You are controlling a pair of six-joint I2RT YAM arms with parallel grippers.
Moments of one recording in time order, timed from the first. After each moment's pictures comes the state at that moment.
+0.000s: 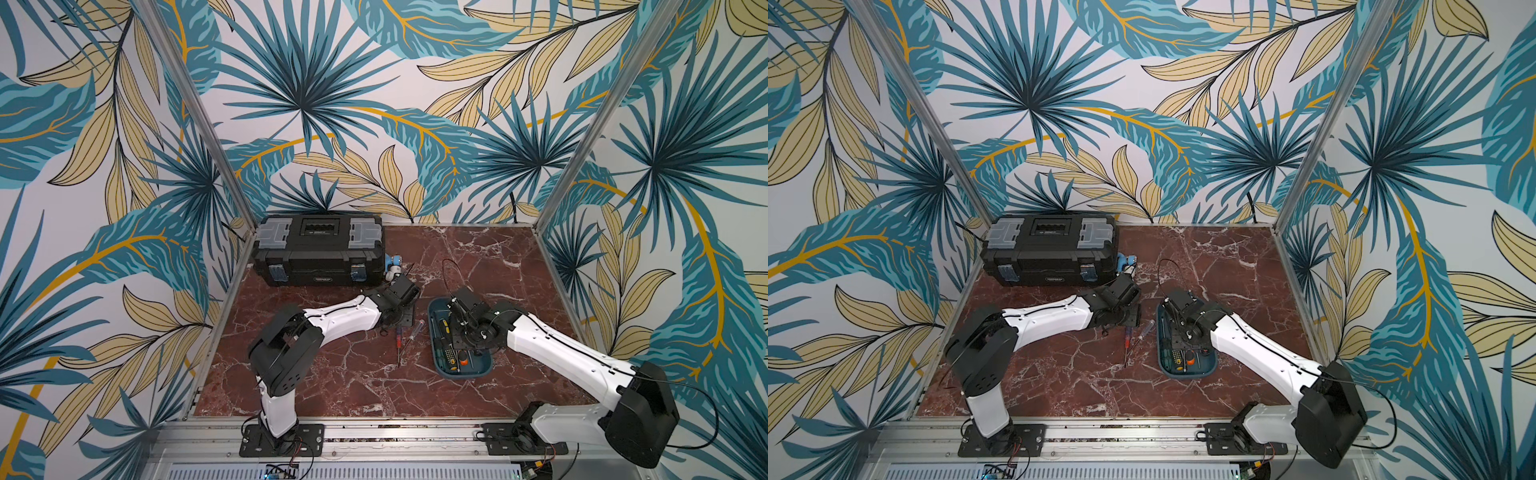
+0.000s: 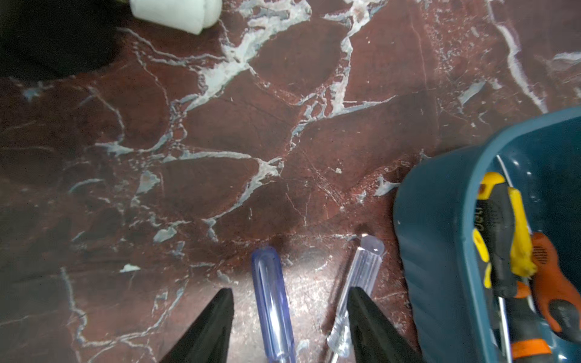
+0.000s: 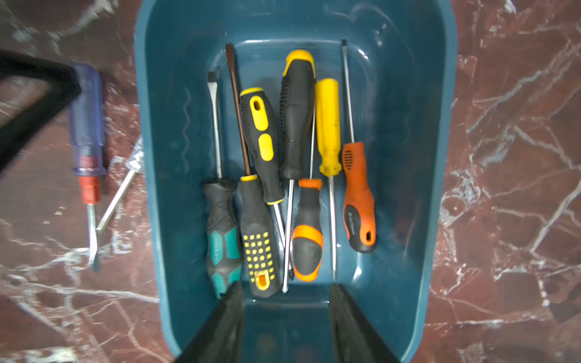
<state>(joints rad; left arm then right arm) -0.80 1.86 1.25 -0.44 -0.12 -0.64 0.66 1.27 0.97 -0.97 0.19 0.64</state>
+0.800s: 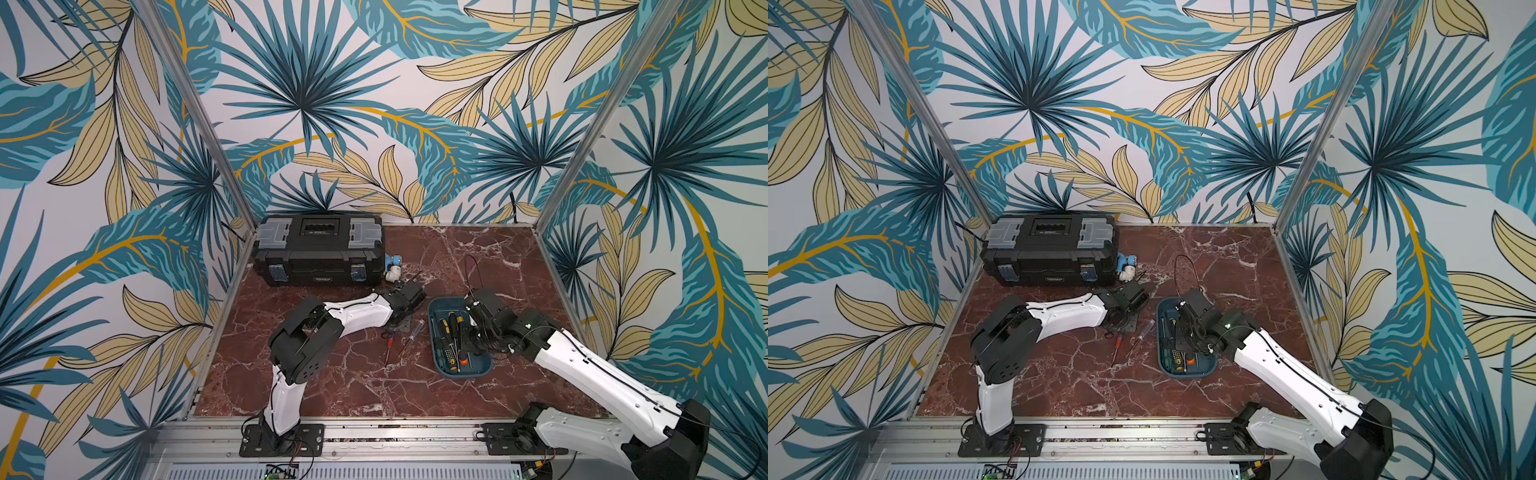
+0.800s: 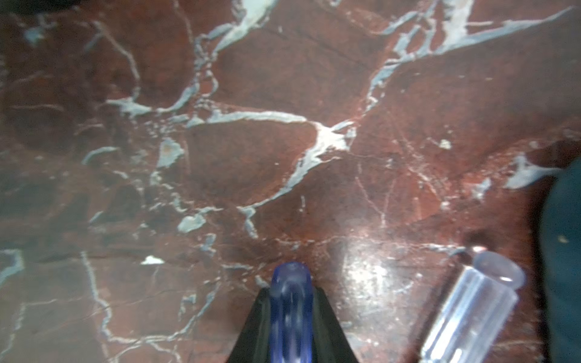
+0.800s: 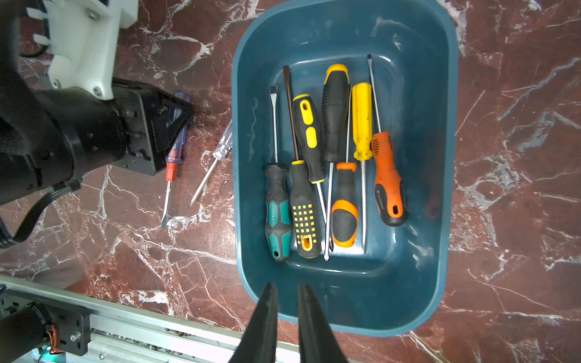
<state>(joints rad) -0.80 1.98 1.31 -0.61 -0.24 -0.64 0.67 1.10 0.97 -0.98 0.08 0.72</state>
